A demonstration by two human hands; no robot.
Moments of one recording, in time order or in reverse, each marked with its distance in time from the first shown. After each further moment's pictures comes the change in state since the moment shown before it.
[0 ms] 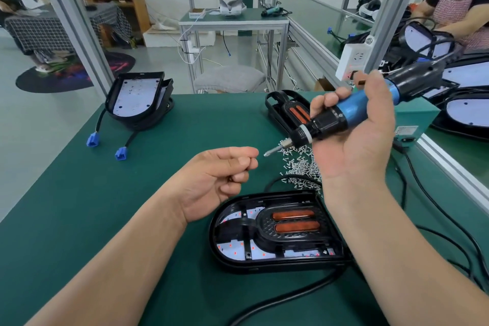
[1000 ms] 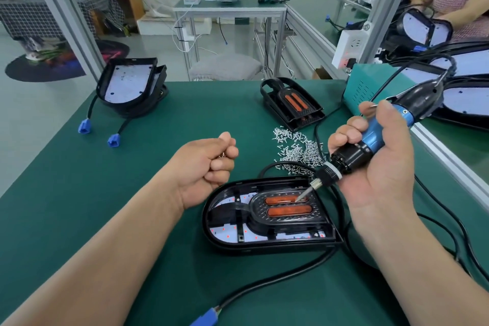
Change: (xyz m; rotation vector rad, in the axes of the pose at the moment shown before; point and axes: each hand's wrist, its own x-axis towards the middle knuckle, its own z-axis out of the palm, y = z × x) left_hand 0.001 0.001 0.008 -0.042 0.224 -0.070; right_hand -0.026 -0.035 -0.055 -0.203 0.007 0.099
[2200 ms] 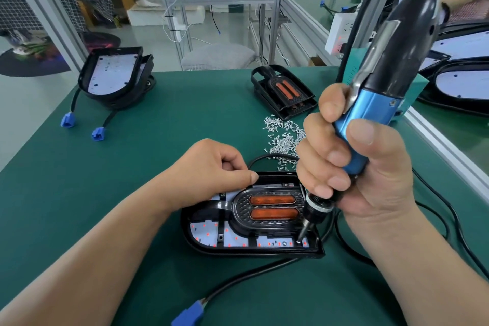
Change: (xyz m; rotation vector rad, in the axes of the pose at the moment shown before) left_hand -0.016 -0.015 0.010 1.102 -0.093 0.316; right_hand -0.025 -0.014 0.011 -0.071 -0.823 0.306
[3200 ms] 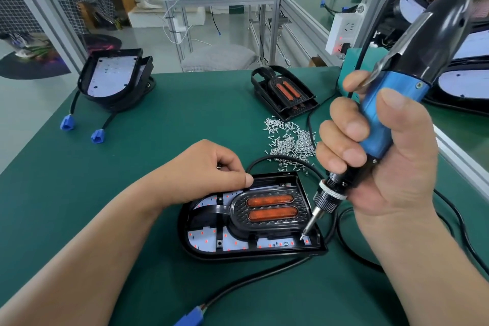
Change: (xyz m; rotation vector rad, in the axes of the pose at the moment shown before) left_hand 0.005 -0.005 -0.013 0.044 -0.104 -0.002; right_hand -0.001 -0.010 0.000 -0.100 0.234 -0.147
